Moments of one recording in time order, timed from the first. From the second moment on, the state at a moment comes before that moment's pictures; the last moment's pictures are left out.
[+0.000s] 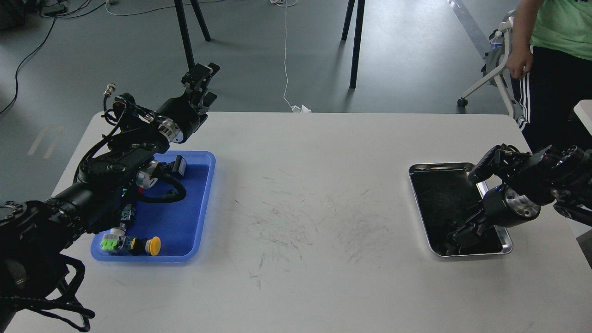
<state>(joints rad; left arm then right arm) -0.94 0.15 -0.32 -0.39 0.43 -0.15 -0.49 1.19 -0.73 -0.36 1.08 -1.86 0.45 0.49</state>
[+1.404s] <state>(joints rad) -0.92 0.19 -0.32 -0.39 0.39 -0.15 -0.49 1.20 -0.65 -0.40 1.01 -1.88 0.45 0.49</state>
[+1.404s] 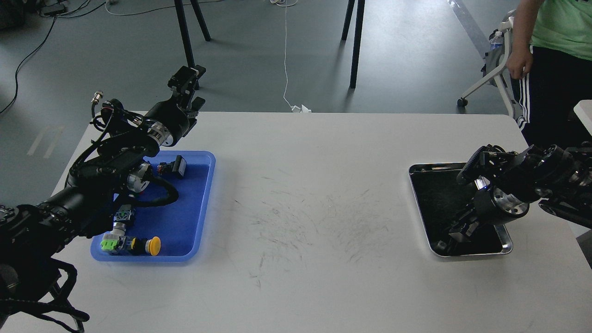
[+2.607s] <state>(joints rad) -0.90 0.21 -0.32 -0.39 0.39 -0.16 -0.49 1.25 -0.64 -0.46 1.02 -1.89 0.46 0.49</state>
